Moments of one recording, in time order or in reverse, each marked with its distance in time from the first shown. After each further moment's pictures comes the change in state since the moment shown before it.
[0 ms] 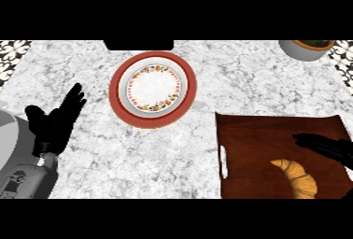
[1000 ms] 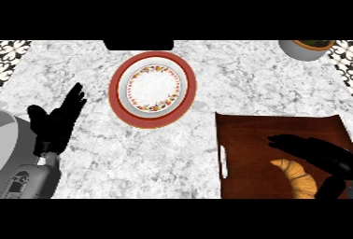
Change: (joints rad) left arm 0.006 -0.086 0.102 -0.003 -0.117 -0.075 0.026; right arm -0.016 0.177 -0.042 -0.066 0.310 0.077 0.153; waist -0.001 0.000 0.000
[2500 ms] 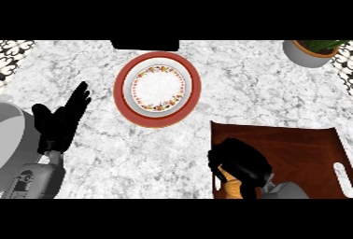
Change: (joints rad) left arm -0.008 -0.050 0.033 -0.019 -0.053 -0.059 0.023; right arm 0.004 0.465 0.166 -0.316 0.287 -0.059 0.330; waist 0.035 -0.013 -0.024
